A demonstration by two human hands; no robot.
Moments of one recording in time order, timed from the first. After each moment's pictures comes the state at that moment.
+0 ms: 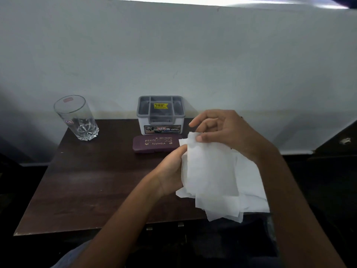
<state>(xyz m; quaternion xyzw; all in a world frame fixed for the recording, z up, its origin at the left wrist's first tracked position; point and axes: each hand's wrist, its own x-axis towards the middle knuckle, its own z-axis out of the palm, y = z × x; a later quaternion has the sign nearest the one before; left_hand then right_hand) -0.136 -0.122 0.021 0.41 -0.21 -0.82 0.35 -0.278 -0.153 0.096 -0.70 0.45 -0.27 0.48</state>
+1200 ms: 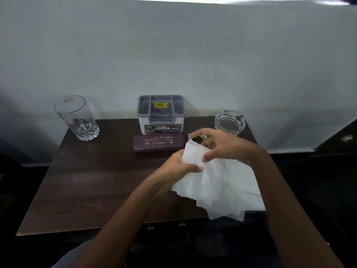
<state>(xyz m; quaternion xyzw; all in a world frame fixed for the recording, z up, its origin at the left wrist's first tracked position) -0.128 -0.119 0.016 0.51 -0.45 -0.67 0.29 -0.284 -0.168 0.057 -0.68 0.52 -0.08 0.51</state>
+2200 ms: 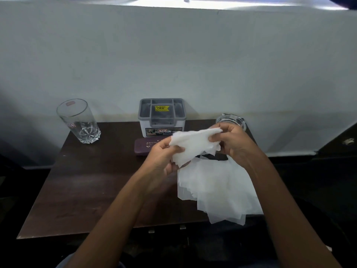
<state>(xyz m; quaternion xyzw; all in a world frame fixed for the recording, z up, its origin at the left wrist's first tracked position) -0.111 -0.133 0.023 0.46 -0.25 -0.70 0.48 -0.291 -0.180 0.037 -0.46 0.54 -0.39 0.59</state>
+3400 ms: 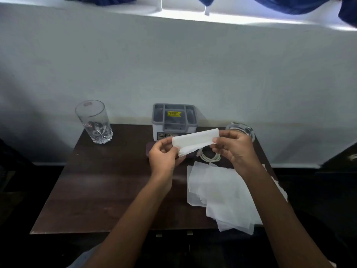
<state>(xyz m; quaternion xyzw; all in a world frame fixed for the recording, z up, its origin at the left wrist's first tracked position) -0.105 -0.136 0.016 0.57 -0.19 -0.53 0.60 -0.260 -0.171 0.043 -0.39 0.58 -0.48 0.54</state>
